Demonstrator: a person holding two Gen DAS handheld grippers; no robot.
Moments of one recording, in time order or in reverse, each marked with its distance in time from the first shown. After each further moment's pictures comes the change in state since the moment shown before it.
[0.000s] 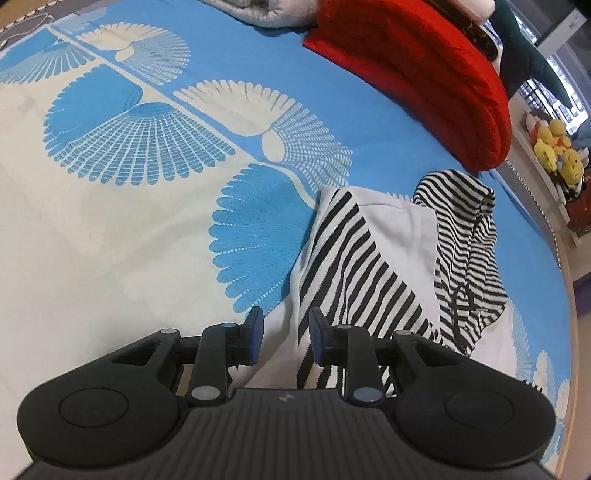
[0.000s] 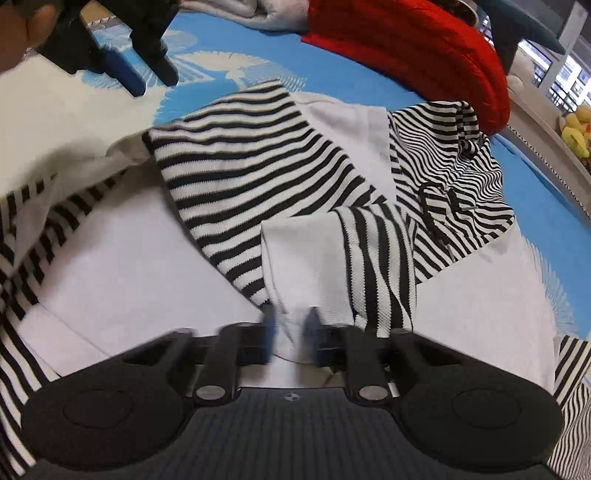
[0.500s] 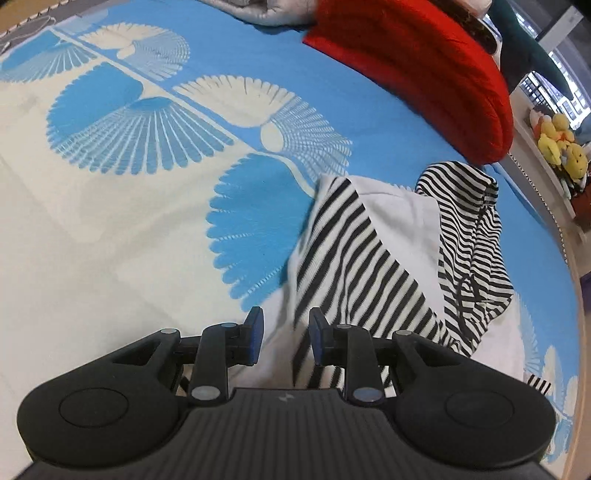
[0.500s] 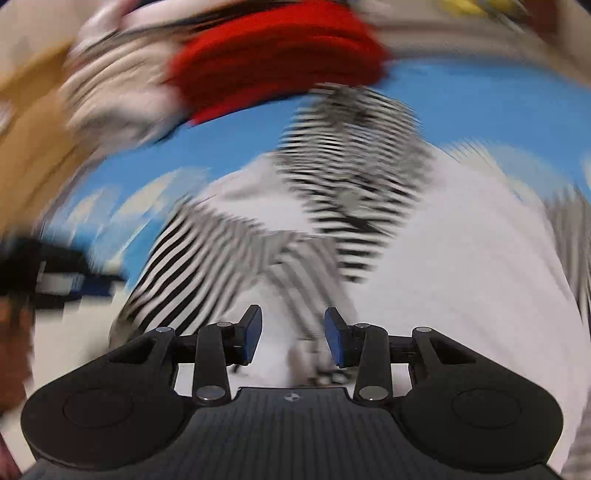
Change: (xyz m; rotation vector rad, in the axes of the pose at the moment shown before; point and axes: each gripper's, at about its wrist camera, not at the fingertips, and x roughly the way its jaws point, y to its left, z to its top) left arm 0.004 -0.005 -0.009 0.006 -0.011 0.028; right arm -0.044 -0.076 0.003 0.534 -0.112 0.114
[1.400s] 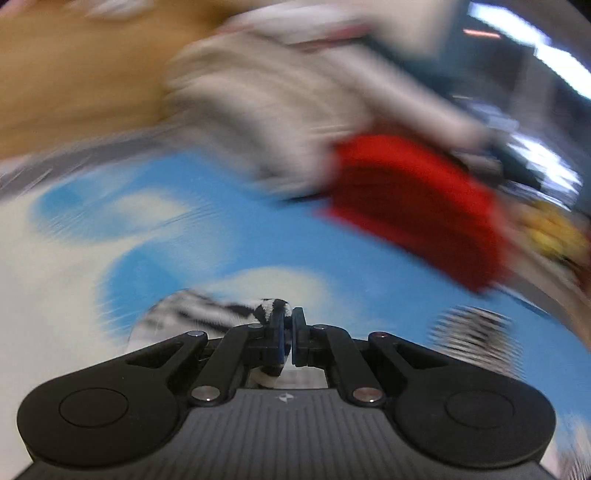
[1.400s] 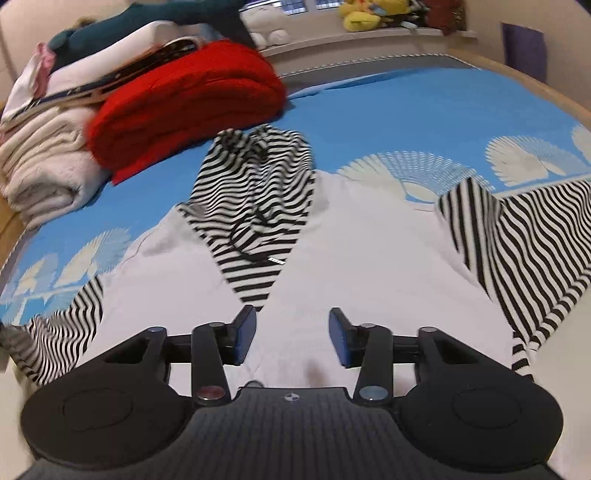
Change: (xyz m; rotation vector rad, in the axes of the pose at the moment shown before) left arm -0.081 0.024 0.016 0.144 -0.541 -0.049; right arm -0.045 -0.067 -0.002 0.285 -0.117 -0.211
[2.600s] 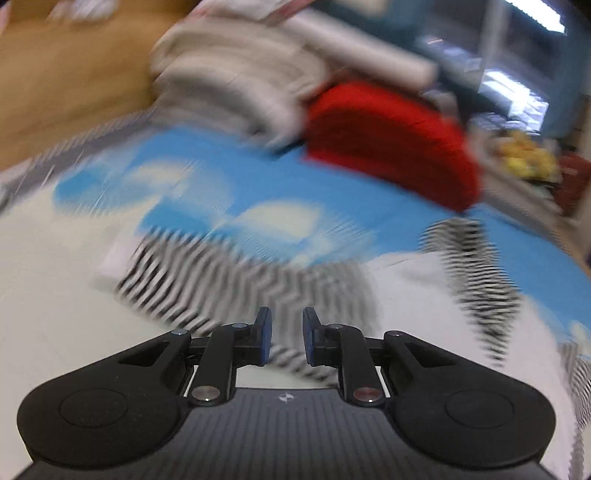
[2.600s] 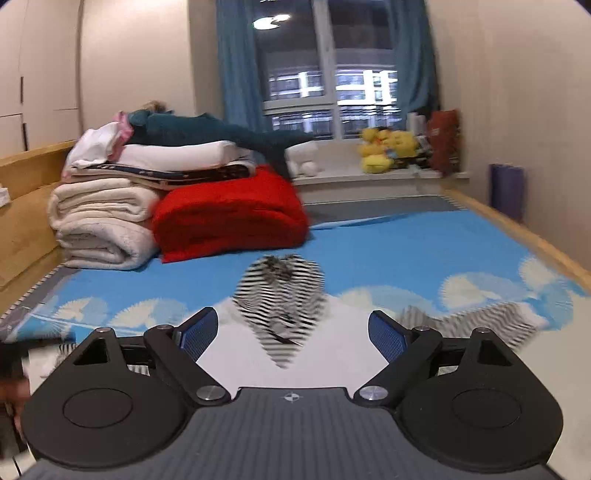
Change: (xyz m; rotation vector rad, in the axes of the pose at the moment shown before) left arm -0.062 0.041 -0.050 0.058 0.190 0.075; right arm -0.222 0.058 -0.039 -0.196 -0.373 0.022
